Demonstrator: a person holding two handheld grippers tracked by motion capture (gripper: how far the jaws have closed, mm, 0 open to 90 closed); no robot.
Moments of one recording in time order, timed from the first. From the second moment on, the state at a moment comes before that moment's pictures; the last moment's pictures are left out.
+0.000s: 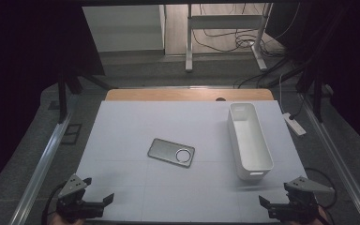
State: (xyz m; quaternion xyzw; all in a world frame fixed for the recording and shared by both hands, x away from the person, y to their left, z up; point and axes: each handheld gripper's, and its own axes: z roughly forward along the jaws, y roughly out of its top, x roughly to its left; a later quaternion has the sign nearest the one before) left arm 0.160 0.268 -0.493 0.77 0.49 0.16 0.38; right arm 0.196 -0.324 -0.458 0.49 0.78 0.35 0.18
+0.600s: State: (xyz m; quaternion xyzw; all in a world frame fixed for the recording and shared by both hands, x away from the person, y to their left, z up) left arm 0.163 0.268 -0.493 0.78 0.48 0.14 0.38; right arm 0.196 -0.324 -0.458 0.49 0.78 0.35 0.18
